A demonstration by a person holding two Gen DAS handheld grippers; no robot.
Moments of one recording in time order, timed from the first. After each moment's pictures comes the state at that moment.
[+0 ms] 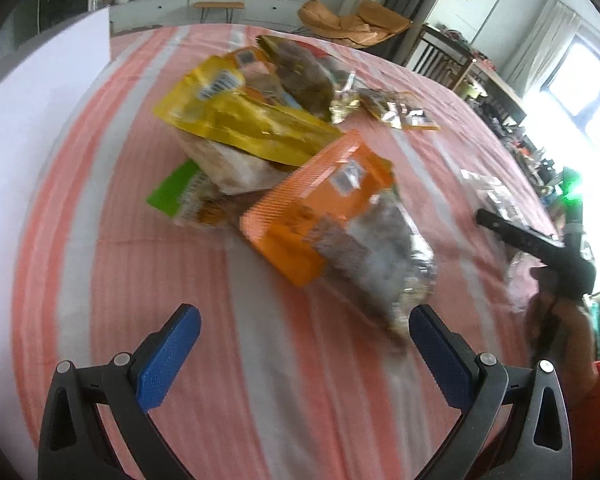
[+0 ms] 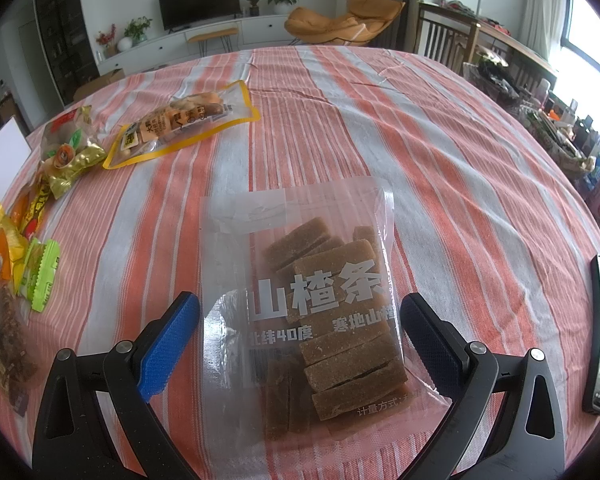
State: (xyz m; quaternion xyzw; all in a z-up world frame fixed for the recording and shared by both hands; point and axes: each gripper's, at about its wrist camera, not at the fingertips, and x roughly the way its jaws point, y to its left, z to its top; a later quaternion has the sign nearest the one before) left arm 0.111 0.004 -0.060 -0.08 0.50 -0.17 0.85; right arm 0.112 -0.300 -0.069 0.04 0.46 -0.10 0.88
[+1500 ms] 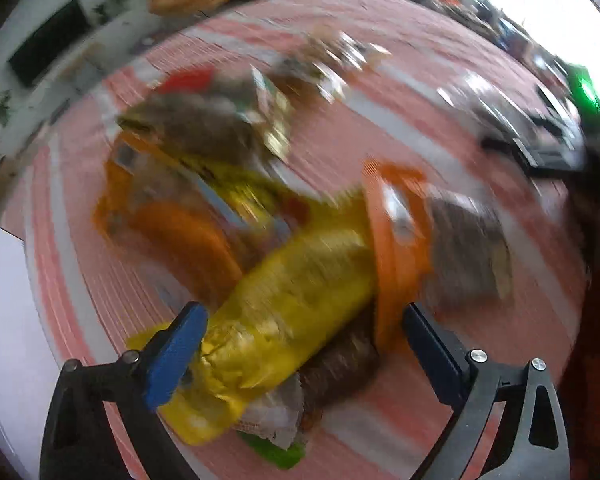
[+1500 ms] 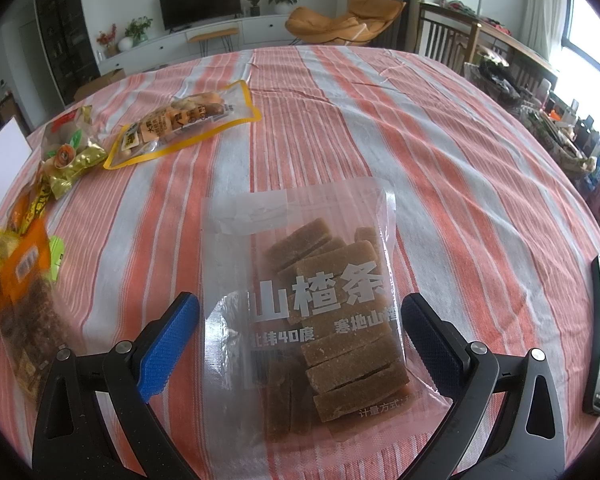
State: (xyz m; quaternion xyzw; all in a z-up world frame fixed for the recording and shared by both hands) left arm 0.202 -0.043 -0.041 0.22 0.54 -0.32 0.75; right arm 0.112 -0.300 -0.069 0.04 0.46 -0.10 0.88
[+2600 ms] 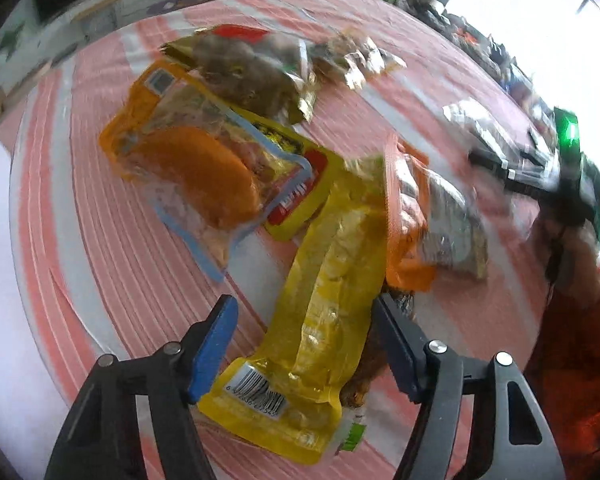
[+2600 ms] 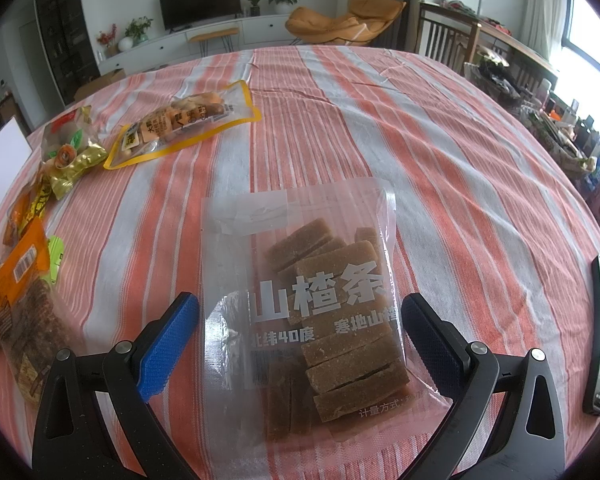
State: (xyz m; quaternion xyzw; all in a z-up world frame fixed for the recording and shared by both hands) left arm 0.192 -0.001 -0.042 0.11 0.56 -0.31 0.76; right arm 0.111 -0.300 -0.069 0.04 0.46 -0.10 0.88
